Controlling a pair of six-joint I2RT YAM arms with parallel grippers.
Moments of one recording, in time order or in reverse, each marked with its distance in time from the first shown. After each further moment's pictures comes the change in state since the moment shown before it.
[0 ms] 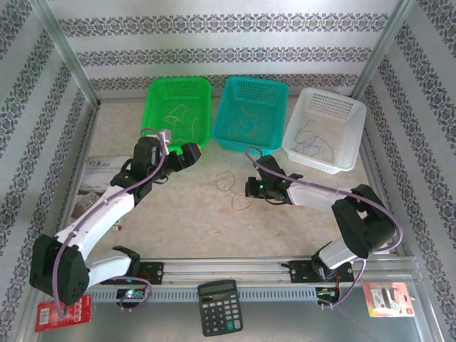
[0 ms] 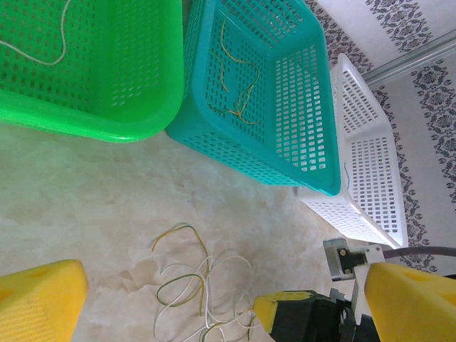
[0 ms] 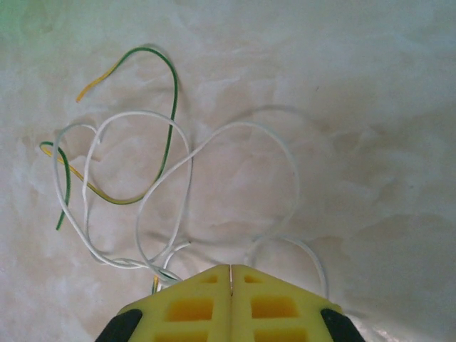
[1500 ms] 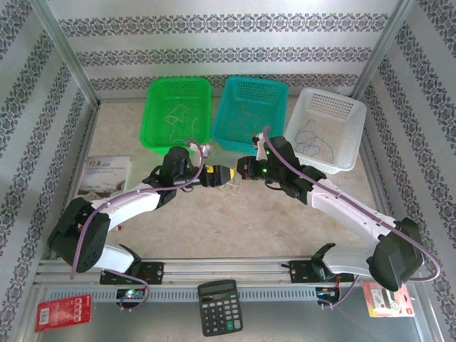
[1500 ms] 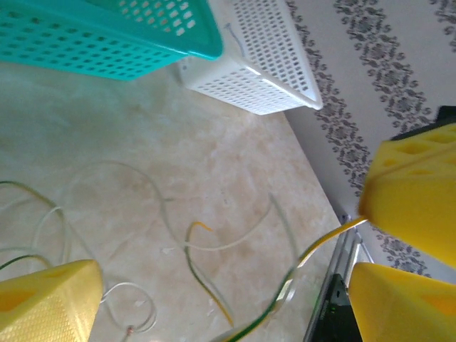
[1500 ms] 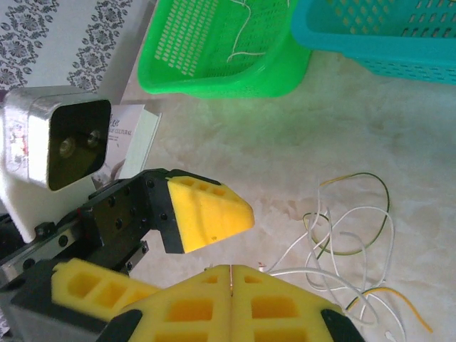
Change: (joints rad) left arm -0.202 0.269 -0.082 0.452 0.318 0.111; right arm 0.057 -0.276 0.194 -0.090 -0.094 0.026
